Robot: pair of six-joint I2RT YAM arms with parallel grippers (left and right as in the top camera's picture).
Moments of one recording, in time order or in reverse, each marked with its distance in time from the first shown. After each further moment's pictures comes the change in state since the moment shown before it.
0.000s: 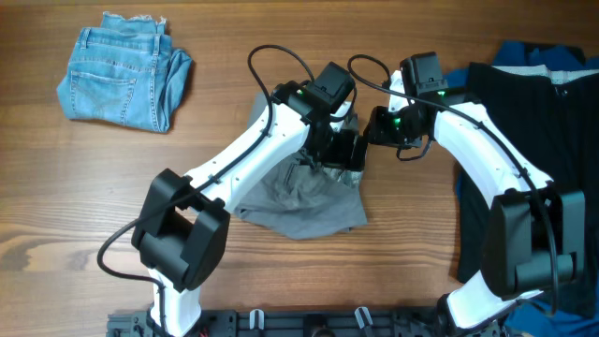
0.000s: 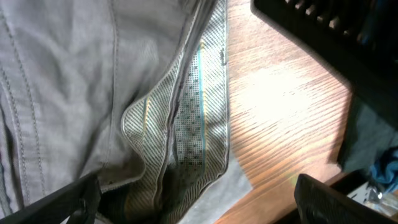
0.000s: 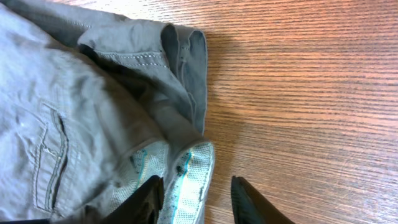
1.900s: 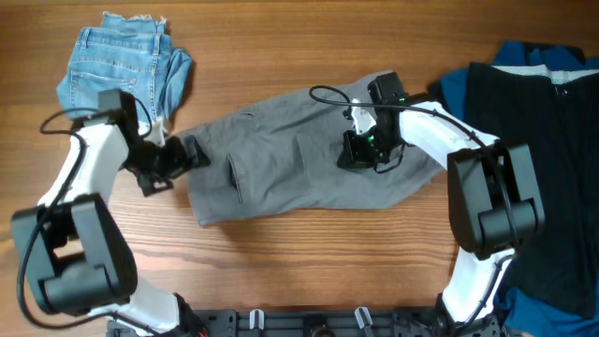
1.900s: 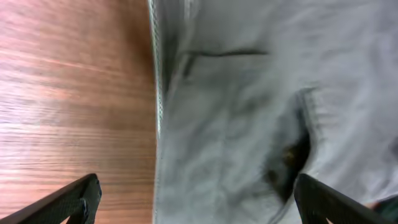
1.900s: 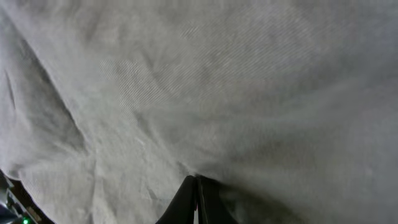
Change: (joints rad) left arm 0.875 -0.220 -0.534 0.105 0.047 0.255; right arm 0.078 0.239 0.000 0.030 -0.254 -0.132
